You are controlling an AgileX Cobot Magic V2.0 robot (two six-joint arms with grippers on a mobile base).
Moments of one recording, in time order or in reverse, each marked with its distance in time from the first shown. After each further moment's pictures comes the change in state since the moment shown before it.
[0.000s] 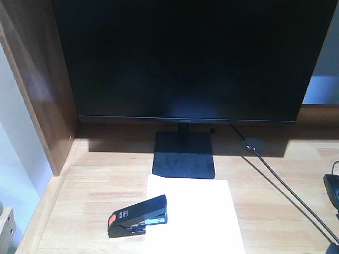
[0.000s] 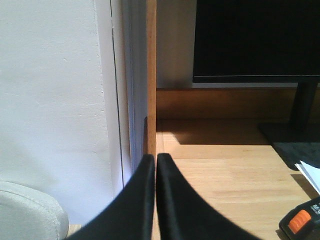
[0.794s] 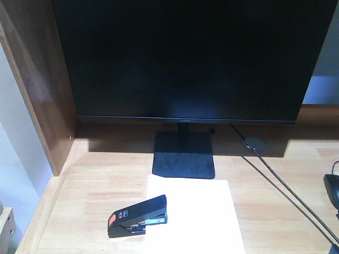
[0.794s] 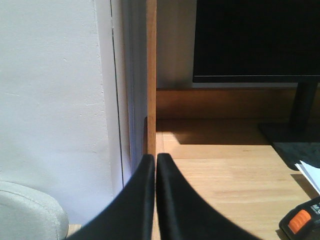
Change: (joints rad) left arm 0.000 0.000 0.000 0.000 0.000 0.000; right arm 0.000 0.000 0.000 1.827 0.193 -1.862
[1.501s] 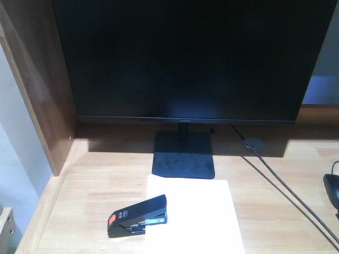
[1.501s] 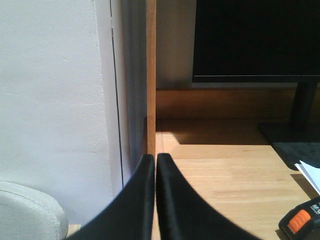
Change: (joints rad) left arm 0.000 0.000 0.000 0.000 0.000 0.000; right arm -0.066 -0.240 0.213 0.052 -0.004 -0.096
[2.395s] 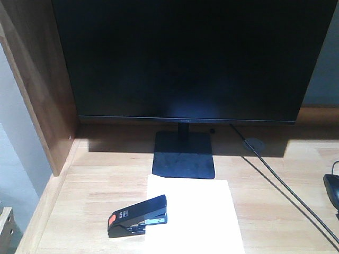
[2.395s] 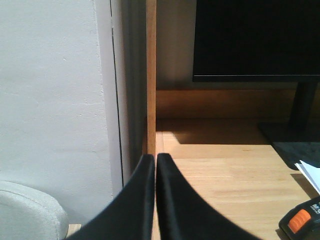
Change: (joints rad) left arm 0.000 0.000 0.000 0.000 0.001 0.000; right arm -0.050 -0.159 0.005 -0.220 -0.006 0.301
